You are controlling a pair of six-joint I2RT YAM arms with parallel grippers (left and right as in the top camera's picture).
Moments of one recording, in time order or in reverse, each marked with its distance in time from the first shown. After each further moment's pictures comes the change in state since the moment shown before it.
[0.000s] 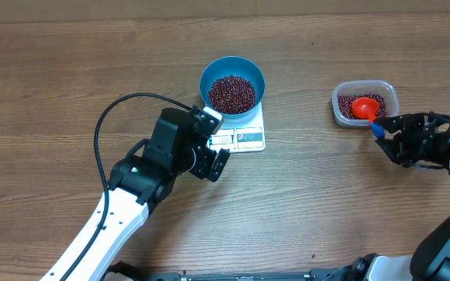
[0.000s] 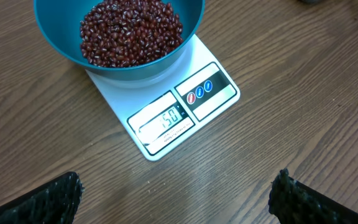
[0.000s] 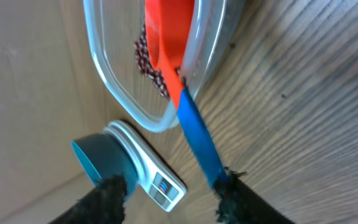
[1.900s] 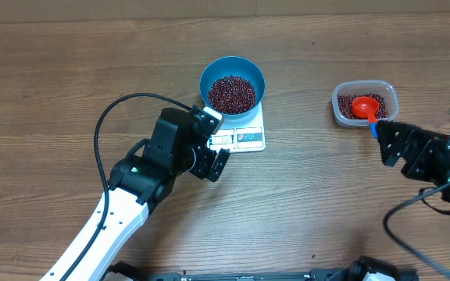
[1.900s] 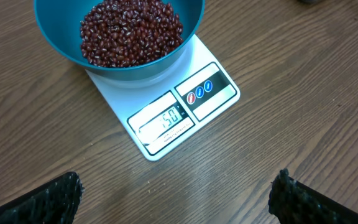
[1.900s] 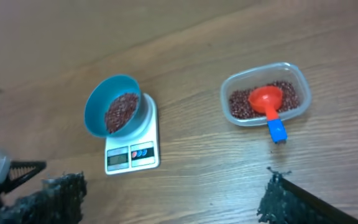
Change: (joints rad) left arm 0.000 0.000 0.000 0.000 0.000 0.000; right arm 0.256 -0.643 0.447 -0.531 0.315 -0.543
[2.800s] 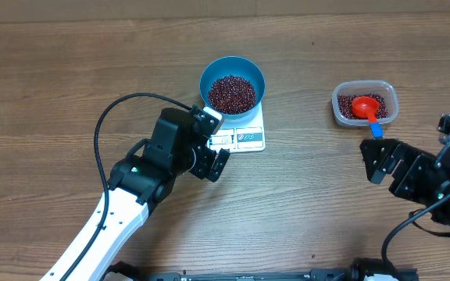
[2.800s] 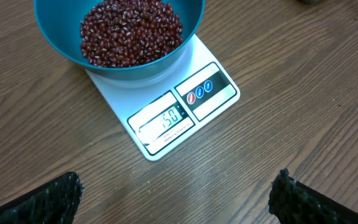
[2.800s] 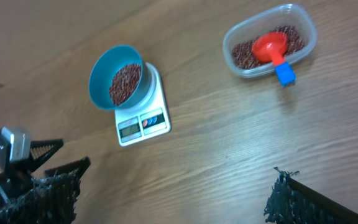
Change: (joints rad) left arm 0.000 0.000 0.000 0.000 0.000 0.000; right arm 0.202 -0.005 0.099 -0.181 0.179 0.234
